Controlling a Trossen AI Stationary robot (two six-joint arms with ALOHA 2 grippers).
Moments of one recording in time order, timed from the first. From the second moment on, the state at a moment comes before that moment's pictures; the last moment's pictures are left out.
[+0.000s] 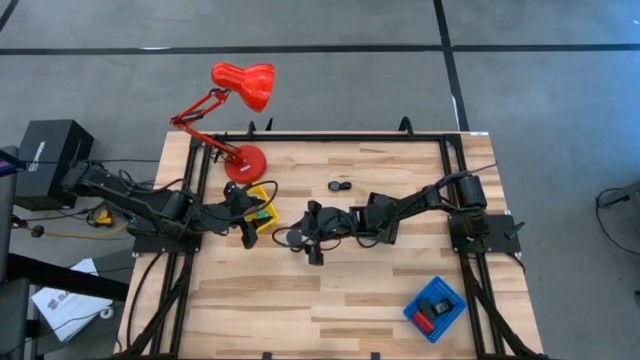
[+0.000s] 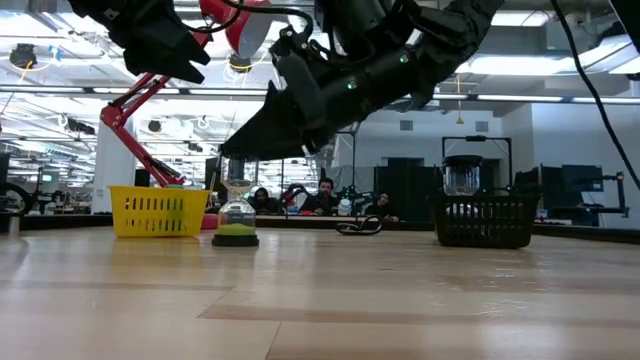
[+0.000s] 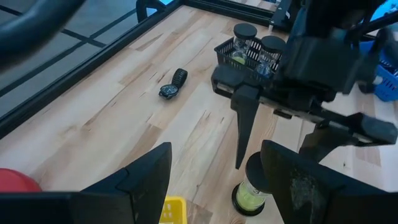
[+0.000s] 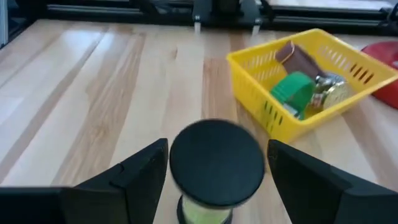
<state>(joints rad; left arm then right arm) -0.31 0.90 0.68 -0.39 -0.65 -0.48 0.09 2.02 1.17 0.38 0.05 0.00</state>
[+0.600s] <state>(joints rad) -0.31 0.90 0.68 -0.38 -0.65 -0.45 0.09 2.02 1.18 0.36 0.05 0.00</state>
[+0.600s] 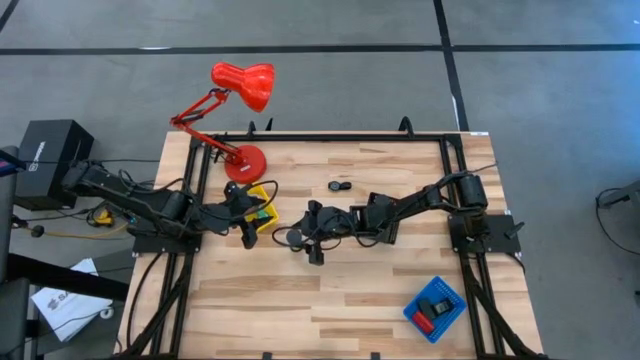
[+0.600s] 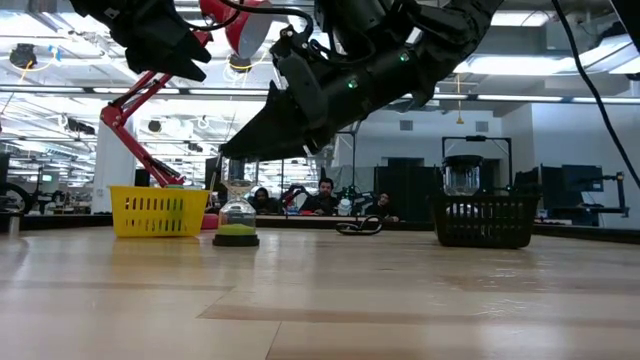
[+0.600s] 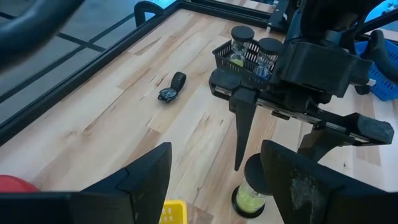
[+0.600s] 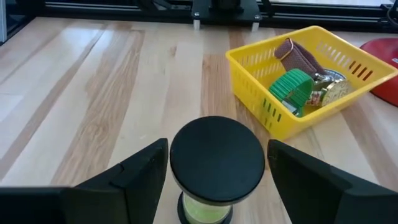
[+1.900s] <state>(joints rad) -0.31 0.90 0.68 -0.38 -0.65 -0.45 0.10 1.97 1.17 0.24 0.05 0.02</state>
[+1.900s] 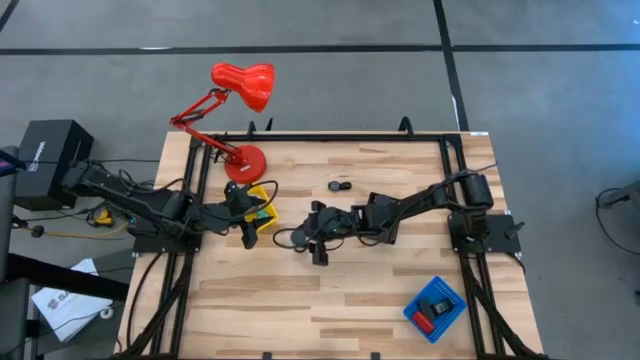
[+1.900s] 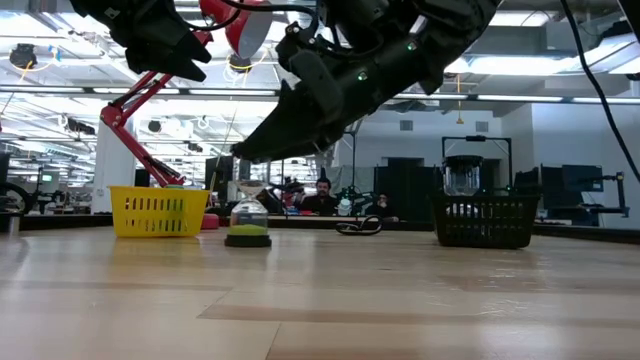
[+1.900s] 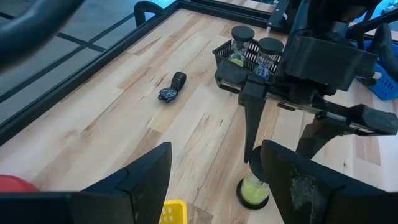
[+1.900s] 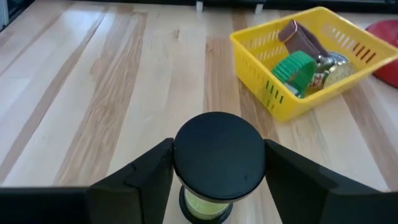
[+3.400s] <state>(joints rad) -0.31 0.90 0.68 -0.38 -0.65 -0.45 0.24 1.58 1.17 -0.53 0.25 0.24</state>
